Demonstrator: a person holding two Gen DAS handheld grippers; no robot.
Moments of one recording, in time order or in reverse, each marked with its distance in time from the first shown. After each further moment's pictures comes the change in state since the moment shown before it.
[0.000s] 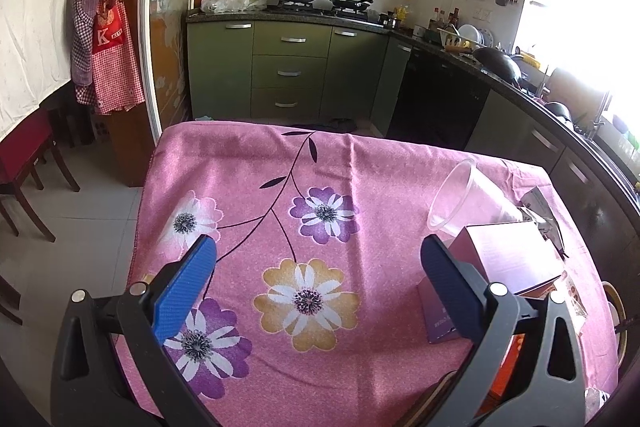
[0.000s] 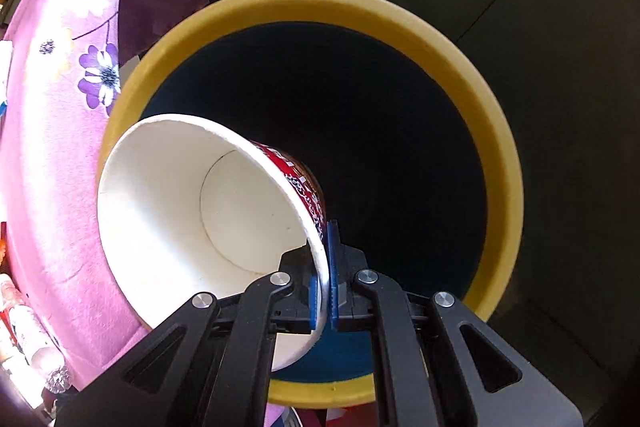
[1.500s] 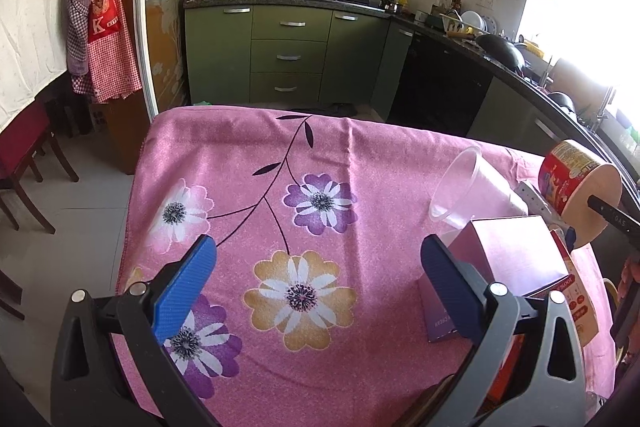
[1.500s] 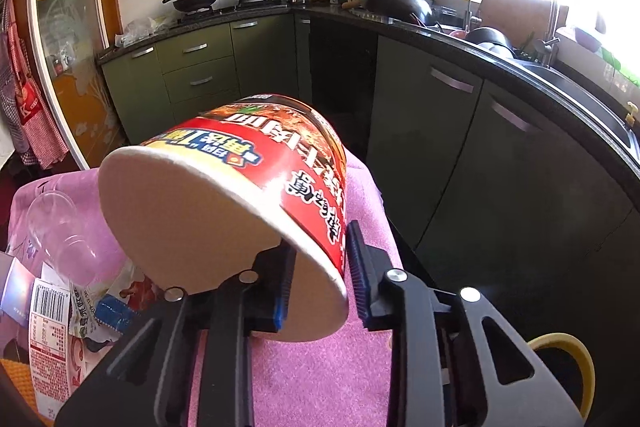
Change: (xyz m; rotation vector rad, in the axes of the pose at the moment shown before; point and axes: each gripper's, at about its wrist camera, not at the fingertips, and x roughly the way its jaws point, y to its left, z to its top) left arm 0.014 -0.004 0.001 -0.001 0.060 0.005; right arm -0.066 0.317 0.050 -0.232 -0.898 0.037
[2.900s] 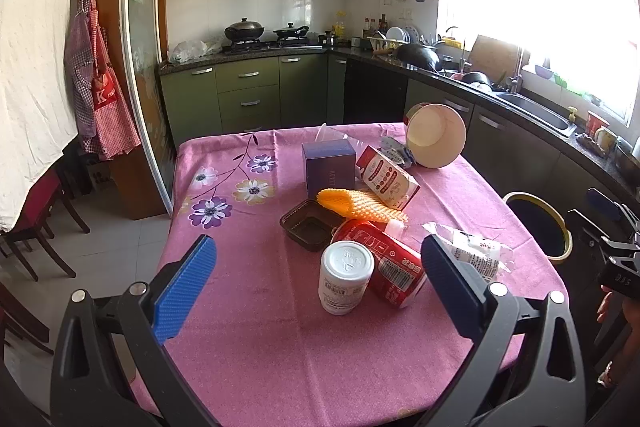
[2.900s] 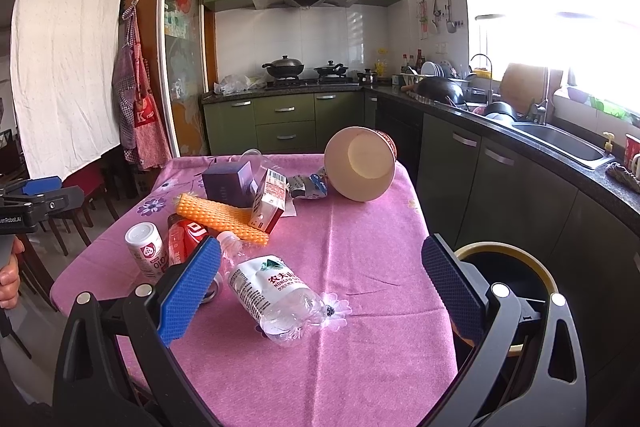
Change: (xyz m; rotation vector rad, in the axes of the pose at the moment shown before) left arm -0.270 -0.071 -0.128 0.203 -0.144 -0.063; right arm -0.362 0.015 -0.221 -0.128 -0.291 0.242
